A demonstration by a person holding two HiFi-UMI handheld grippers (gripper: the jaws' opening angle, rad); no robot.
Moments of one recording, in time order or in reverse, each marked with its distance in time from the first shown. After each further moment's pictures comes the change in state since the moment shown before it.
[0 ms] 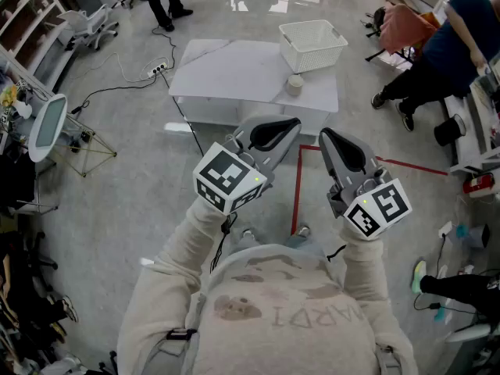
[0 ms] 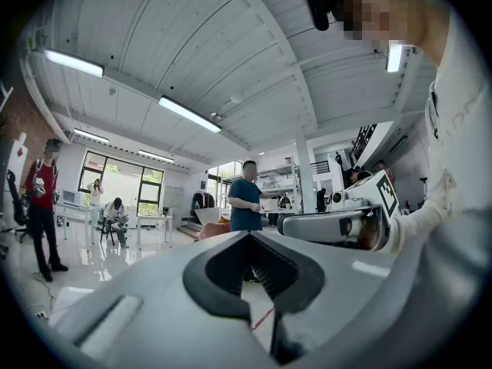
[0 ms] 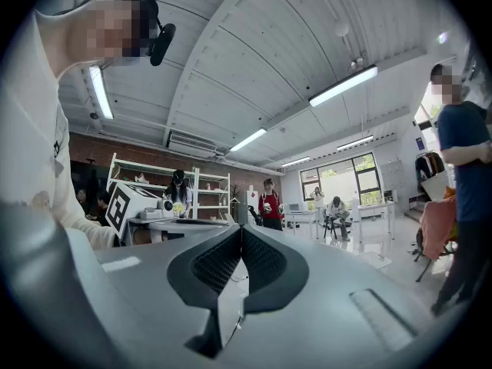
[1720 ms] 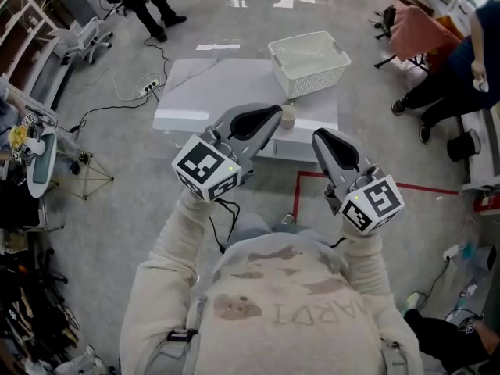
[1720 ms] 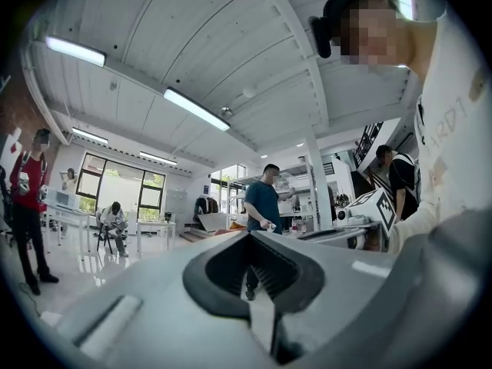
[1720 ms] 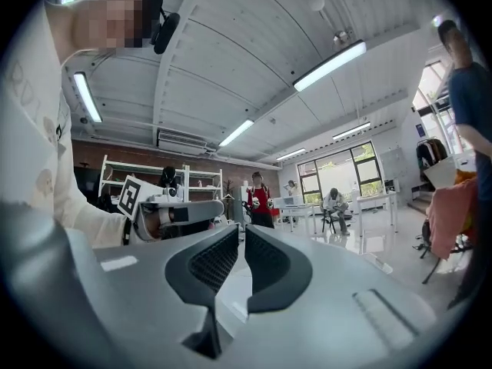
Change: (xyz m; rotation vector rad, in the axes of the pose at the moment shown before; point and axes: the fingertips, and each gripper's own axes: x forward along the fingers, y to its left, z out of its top) left arm 0.192 0.196 -0.020 0.012 -0.044 0.019; right arm 0.123 -0.243 -0.044 0.051 0.026 0.022
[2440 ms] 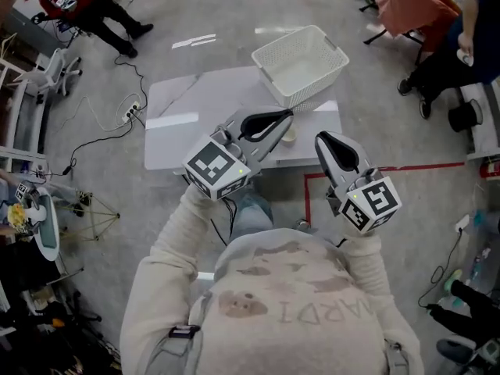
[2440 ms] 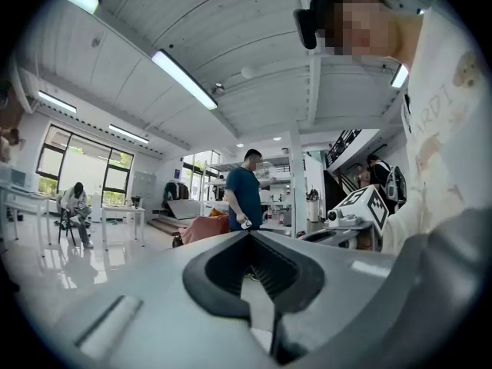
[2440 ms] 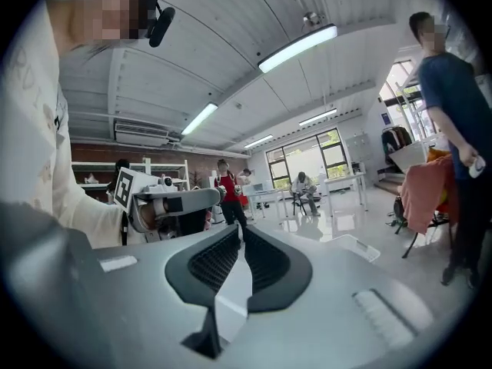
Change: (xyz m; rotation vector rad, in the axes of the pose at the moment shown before) left arm 0.103 0.136 -0.047 -0.029 0.088 -0.266; right arm 0.121 -0.119 -0.043 0.123 0.081 -0.227
